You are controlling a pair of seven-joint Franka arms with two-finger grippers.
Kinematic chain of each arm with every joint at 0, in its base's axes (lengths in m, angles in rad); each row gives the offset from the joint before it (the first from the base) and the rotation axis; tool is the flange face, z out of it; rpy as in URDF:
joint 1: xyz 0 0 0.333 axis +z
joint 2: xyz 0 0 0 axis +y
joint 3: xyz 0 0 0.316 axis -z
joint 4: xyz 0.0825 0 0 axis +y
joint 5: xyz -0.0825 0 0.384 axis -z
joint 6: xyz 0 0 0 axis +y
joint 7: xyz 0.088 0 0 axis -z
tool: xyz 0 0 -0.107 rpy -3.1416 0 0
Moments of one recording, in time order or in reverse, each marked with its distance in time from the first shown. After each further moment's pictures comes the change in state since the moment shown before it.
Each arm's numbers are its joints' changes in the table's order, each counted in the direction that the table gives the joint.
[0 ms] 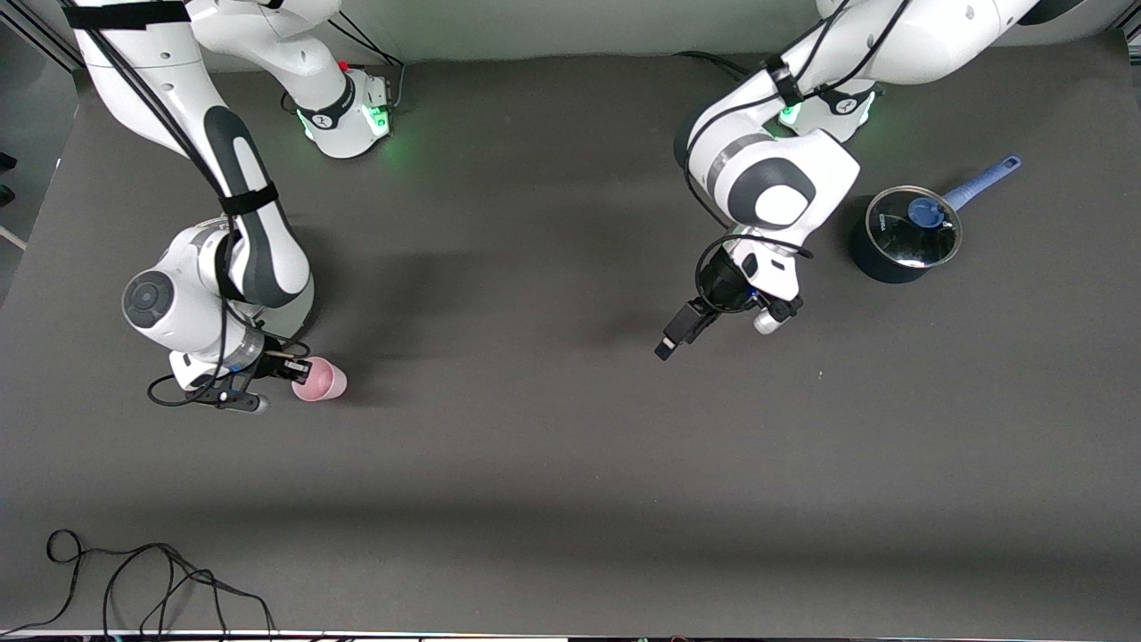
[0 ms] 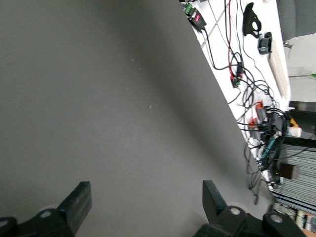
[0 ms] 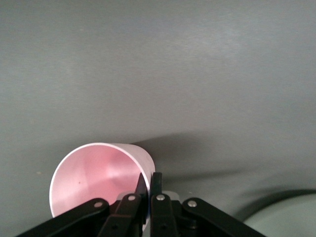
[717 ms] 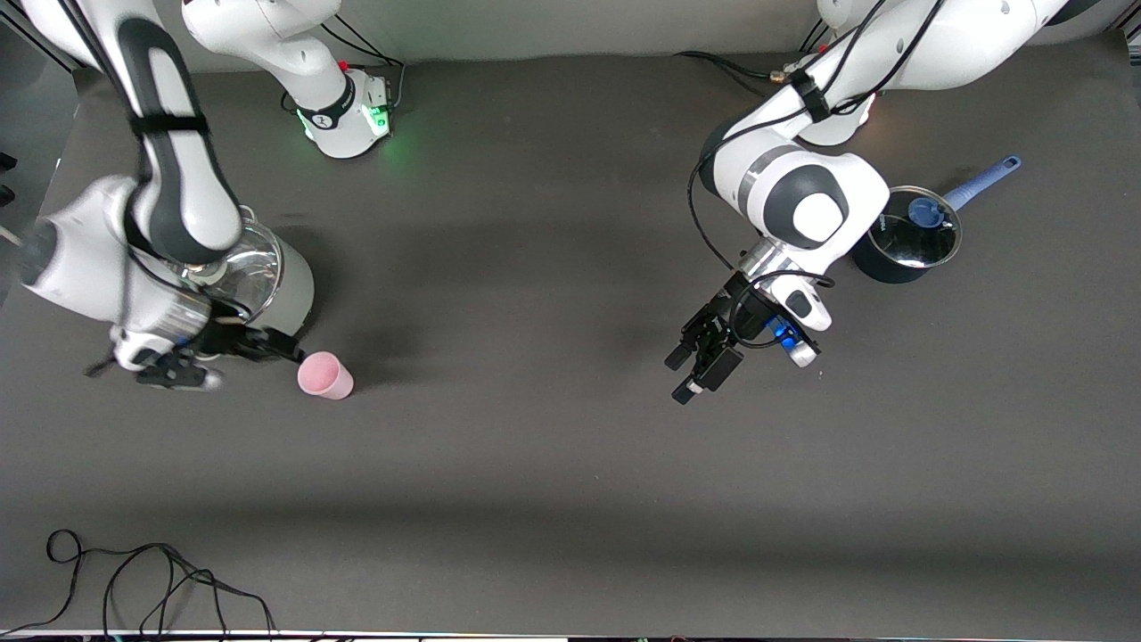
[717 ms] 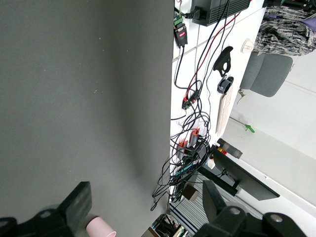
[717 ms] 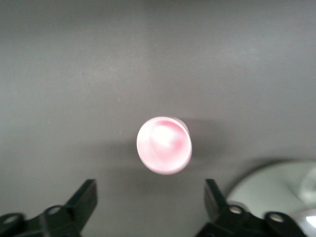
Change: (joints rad) left arm 0.048 0.003 0.005 -0.054 -0.112 0.160 -0.564; right arm 0.011 -0.303 0.046 -0.036 0.077 0.327 -0.005
